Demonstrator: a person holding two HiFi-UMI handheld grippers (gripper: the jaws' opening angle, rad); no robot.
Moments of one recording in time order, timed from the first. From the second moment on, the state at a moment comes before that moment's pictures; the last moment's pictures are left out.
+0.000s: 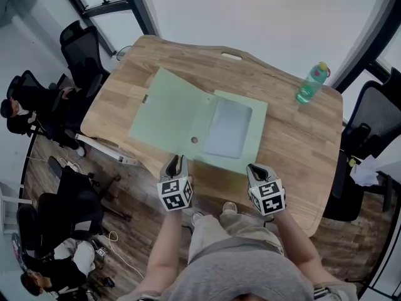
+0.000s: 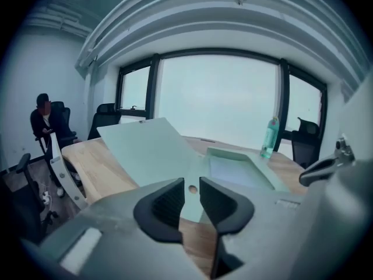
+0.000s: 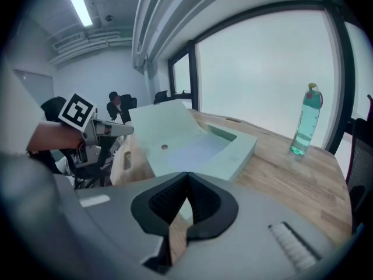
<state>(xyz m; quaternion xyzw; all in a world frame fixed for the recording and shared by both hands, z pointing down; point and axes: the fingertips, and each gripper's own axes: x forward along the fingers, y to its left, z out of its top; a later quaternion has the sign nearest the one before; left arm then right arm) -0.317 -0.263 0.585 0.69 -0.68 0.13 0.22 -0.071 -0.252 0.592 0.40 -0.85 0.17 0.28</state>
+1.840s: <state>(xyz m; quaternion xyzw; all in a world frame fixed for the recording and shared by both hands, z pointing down) -0.215 0.053 0.527 0.83 -0.50 0.12 0.20 -0.110 0.046 0.510 0.45 -0.86 0.17 0.14</state>
